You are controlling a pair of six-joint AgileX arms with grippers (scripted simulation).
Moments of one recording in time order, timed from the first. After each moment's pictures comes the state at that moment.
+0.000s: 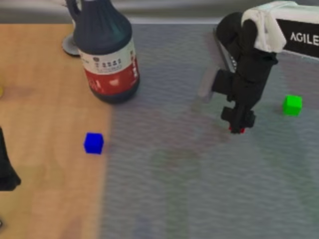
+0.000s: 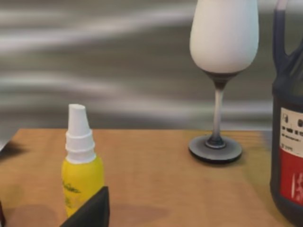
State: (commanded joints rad) left arm 0.00 0.00 0.00 0.00 0.00 0.00; right arm 0.39 2.29 1.77 -1.04 -0.01 -0.80
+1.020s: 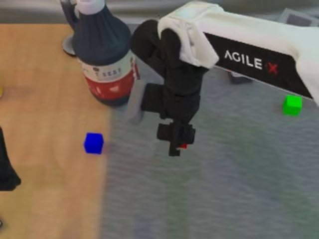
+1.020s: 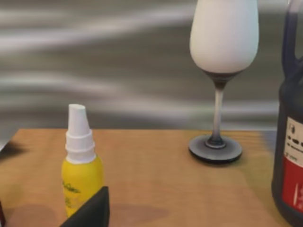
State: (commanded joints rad) left arm 0.00 0.00 0.00 0.00 0.00 0.00; right arm 0.72 2.29 1.95 -1.22 -0.01 -0.66
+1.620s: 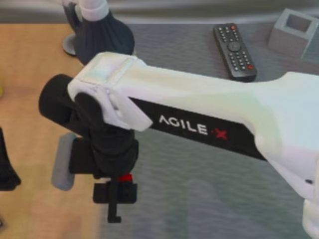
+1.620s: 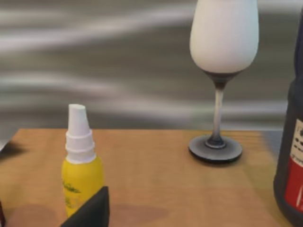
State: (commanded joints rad) left arm 0.00 0.00 0.00 0.00 0.00 0.00; right arm 1.03 2.32 2.04 -1.28 -0.01 -0.52
